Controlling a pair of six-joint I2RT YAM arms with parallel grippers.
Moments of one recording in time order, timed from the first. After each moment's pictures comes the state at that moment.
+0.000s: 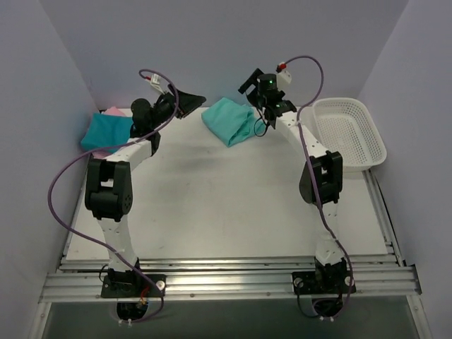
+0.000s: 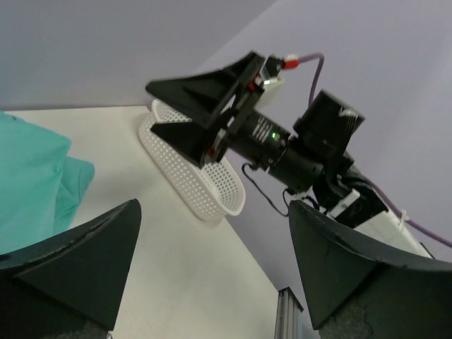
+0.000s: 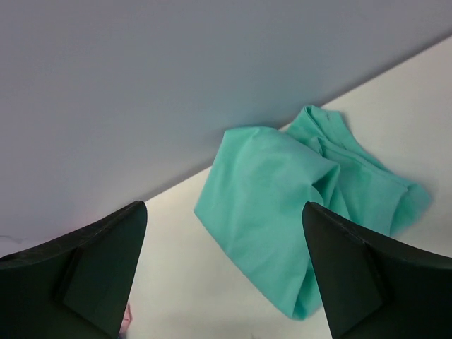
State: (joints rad) left arm -0.16 2.03 1.49 0.83 0.74 -1.16; right arm 0.34 2.24 2.10 -0.24 0.25 0.86
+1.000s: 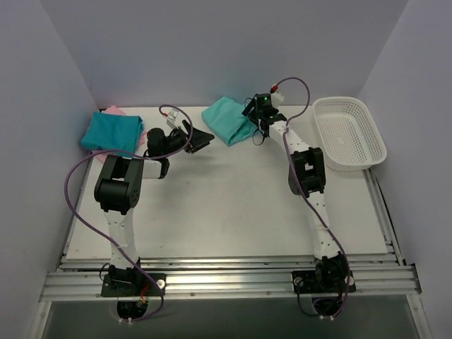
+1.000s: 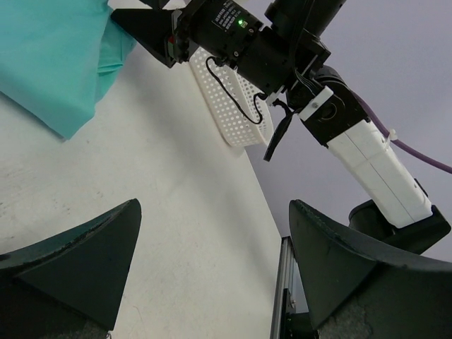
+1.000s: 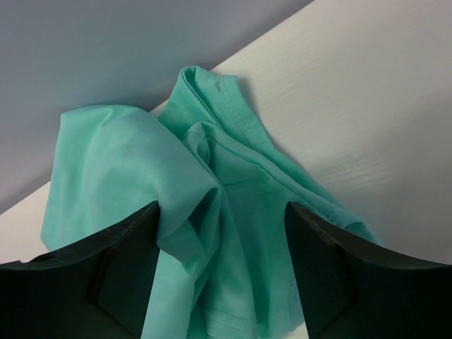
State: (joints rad) left arm -0.21 2.11 1.15 1.01 0.79 -1.14; right arm 0.30 2.61 2.30 -0.23 0.20 0.79
